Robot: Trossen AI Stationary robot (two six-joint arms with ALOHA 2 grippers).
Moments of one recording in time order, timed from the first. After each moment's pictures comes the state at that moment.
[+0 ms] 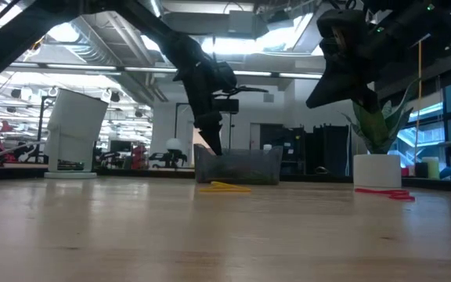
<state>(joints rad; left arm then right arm) 0.59 2.10 1.68 -0.73 0.08 0.50 0.09 1.17 0.63 -0.14 0.29 0.81</state>
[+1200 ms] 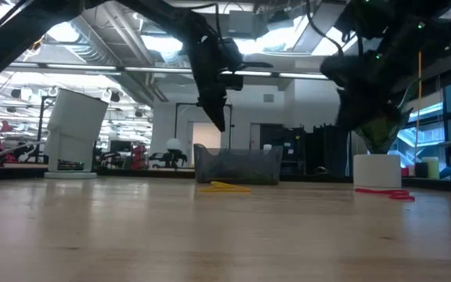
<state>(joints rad) 0.56 2.10 1.91 -0.97 0.03 0.48 -0.04 1.17 0.64 -0.41 0.30 0.89</state>
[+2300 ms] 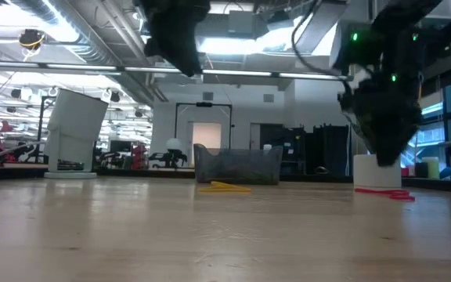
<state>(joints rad) 0.03 1.53 1.36 -0.85 -0.22 -0.44 -0.08 1.31 0.73 -0.83 0.16 0.70</state>
